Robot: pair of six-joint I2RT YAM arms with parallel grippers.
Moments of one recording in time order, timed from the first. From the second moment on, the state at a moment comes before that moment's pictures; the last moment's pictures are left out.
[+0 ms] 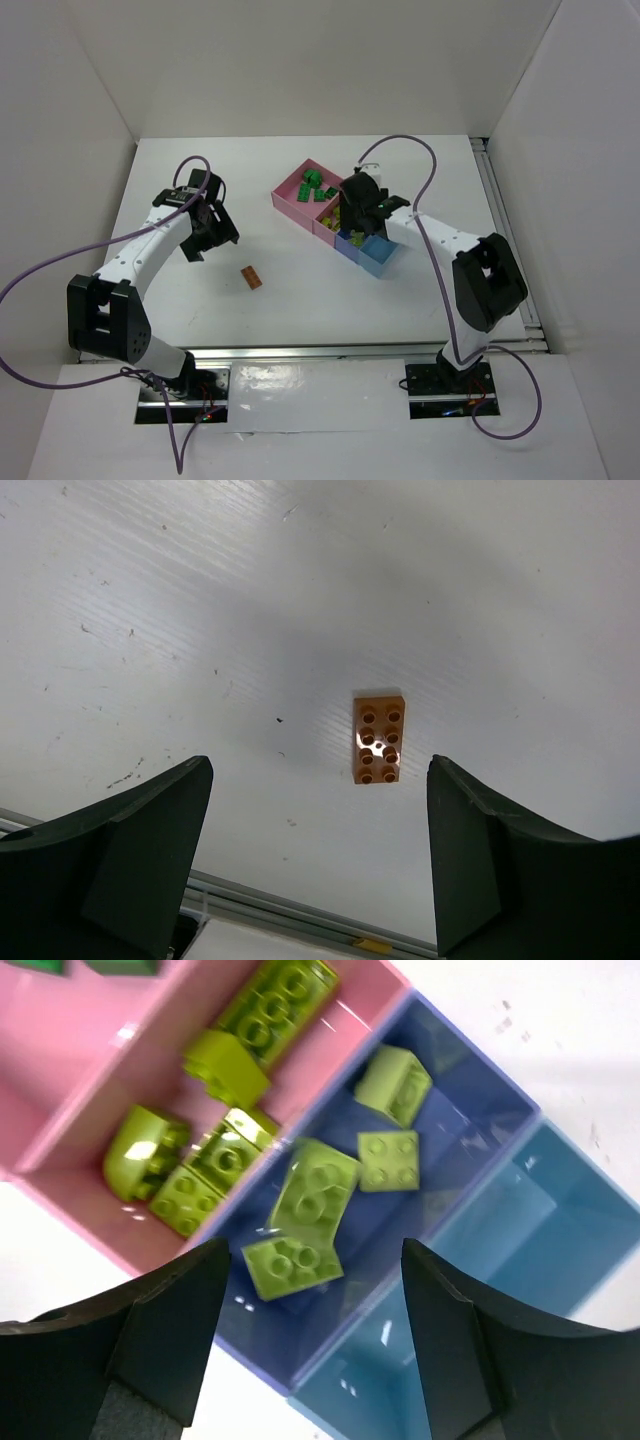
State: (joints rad) left arm -0.18 1.48 1.20 -0.95 -0.20 -0.74; right arm 0.57 1.70 1.22 -0.41 0.41 0.42
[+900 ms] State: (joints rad) left arm 0.17 1.38 1.16 -1.00 -0.10 -0.69; right arm 1.09 2.08 1.52 -0.31 0.17 0.27
